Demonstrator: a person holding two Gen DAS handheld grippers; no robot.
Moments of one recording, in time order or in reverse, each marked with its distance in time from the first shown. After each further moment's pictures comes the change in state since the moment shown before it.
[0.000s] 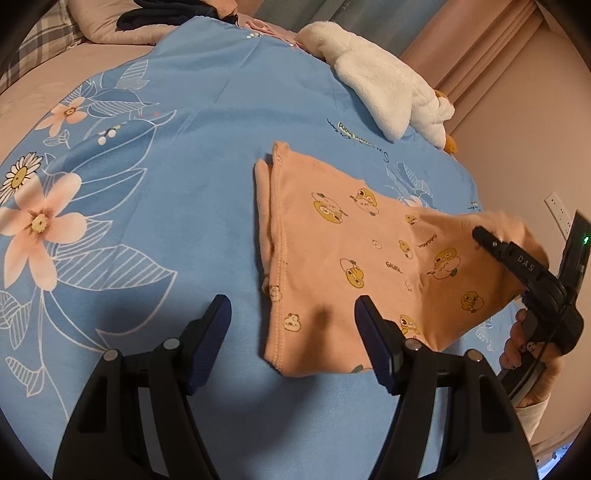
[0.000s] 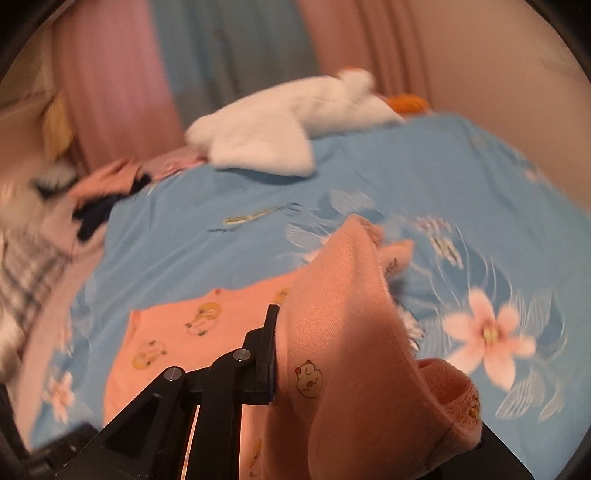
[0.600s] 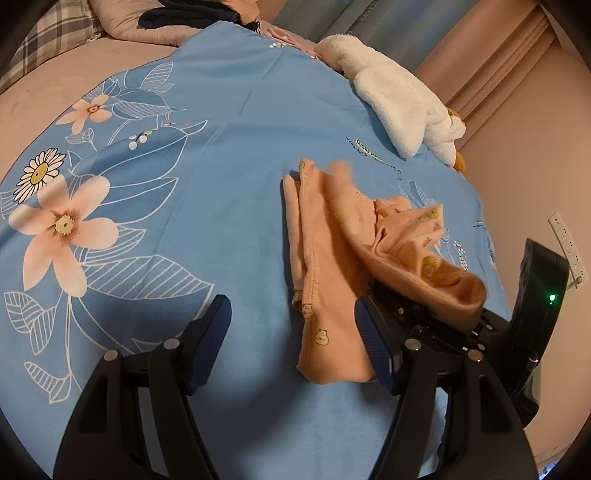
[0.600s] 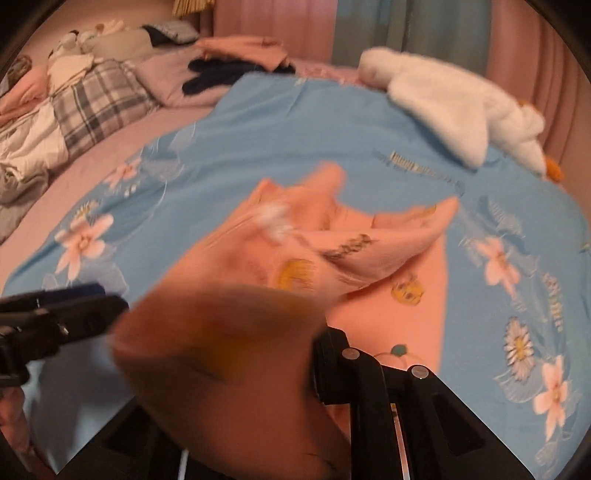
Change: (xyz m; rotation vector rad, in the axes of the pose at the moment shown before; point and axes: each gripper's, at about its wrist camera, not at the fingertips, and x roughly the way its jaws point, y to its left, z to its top) left arm -0.013 0.019 0.005 -0.056 -0.022 0.012; right arm 0.043 0.110 -0.054 -0.442 0.262 0.196
